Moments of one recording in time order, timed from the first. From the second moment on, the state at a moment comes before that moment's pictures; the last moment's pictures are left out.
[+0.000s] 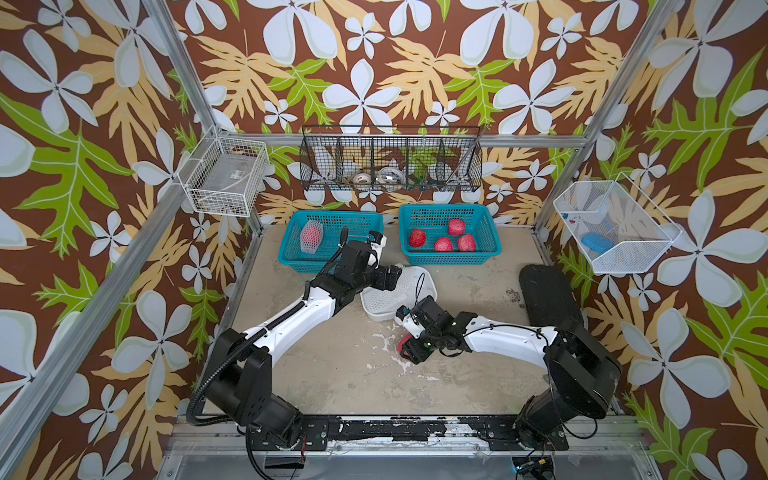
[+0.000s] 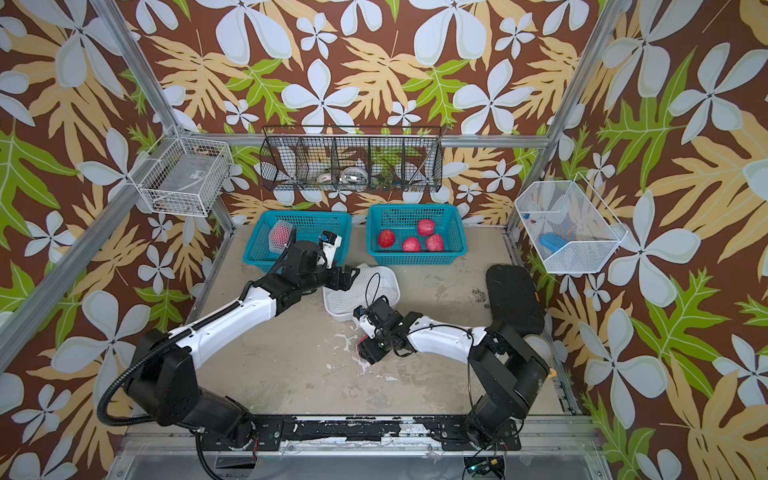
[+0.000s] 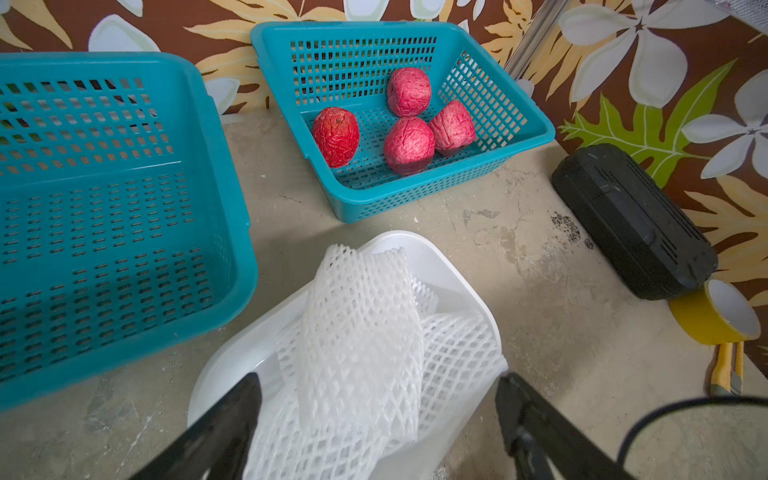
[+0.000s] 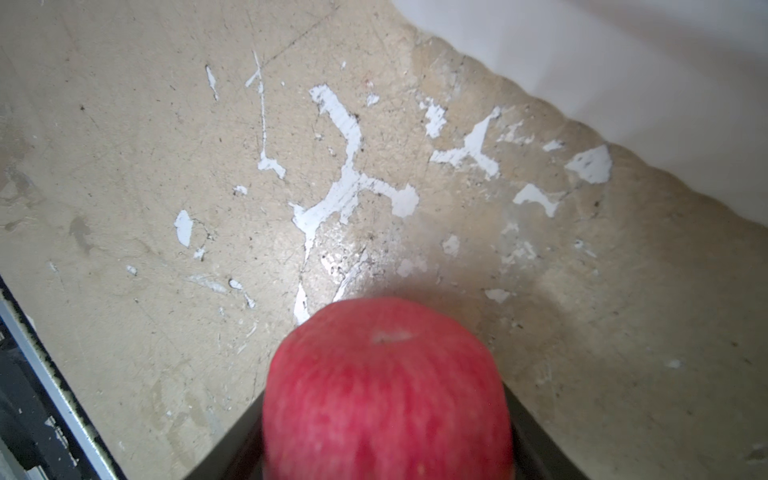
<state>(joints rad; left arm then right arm) -0.53 1.49 1.11 -0.15 0.11 -0.25 0.82 1.60 0.89 -0.38 -0.18 0.10</state>
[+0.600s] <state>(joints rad) -0.54 1.20 0.69 0.42 0.31 -0.28 0.49 1.65 1.39 -0.33 -0.19 0.14</state>
